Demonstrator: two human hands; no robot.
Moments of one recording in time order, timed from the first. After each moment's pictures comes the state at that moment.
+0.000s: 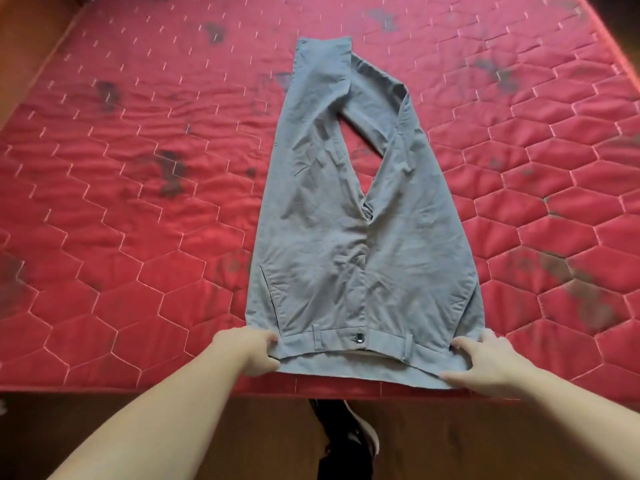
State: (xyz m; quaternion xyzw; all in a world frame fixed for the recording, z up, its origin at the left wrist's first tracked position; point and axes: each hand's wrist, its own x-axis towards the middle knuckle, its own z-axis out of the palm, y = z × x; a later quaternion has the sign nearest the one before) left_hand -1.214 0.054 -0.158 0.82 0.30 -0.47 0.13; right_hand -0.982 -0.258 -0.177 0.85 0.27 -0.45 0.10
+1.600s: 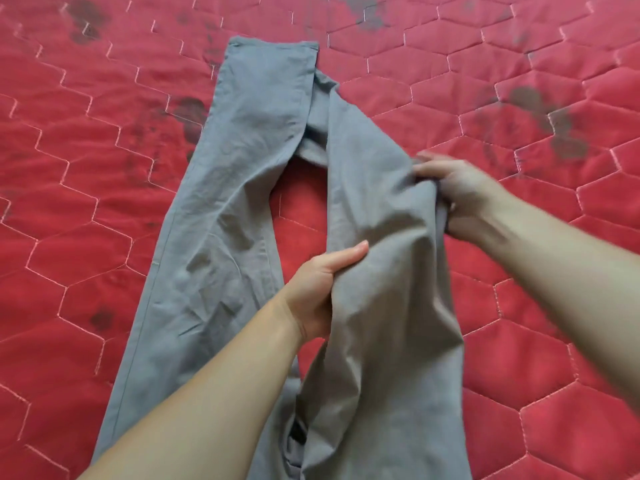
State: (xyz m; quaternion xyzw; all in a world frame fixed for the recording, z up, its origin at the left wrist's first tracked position) left_hand -0.746 0.180 -0.224 0.27 0.28 -0.10 0.91; right_hand -0.561 0.104 -0.187 0.63 0.04 -0.43 -0.64
